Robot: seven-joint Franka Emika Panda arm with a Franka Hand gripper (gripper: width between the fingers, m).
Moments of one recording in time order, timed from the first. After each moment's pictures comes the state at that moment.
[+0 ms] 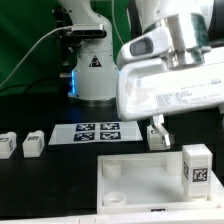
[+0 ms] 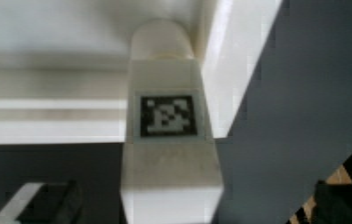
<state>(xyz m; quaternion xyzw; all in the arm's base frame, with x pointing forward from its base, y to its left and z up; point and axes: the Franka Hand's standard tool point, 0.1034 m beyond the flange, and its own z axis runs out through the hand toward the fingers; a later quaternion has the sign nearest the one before) 0.605 0.130 0.110 -0.97 -0.02 -0.22 0.06</state>
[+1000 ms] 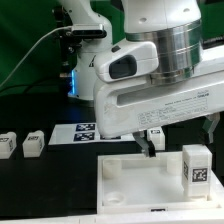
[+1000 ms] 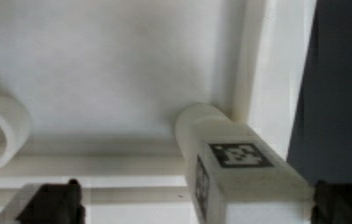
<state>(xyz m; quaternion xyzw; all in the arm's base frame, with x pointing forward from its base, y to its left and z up) 0.610 0.094 0.093 -1.00 -0.04 0.01 0.08</state>
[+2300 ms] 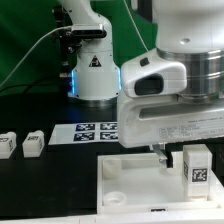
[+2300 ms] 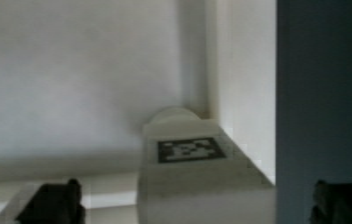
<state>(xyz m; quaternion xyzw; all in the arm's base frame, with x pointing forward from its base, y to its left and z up) 0.623 0.119 0.077 -1.00 0.03 0.07 0.05</state>
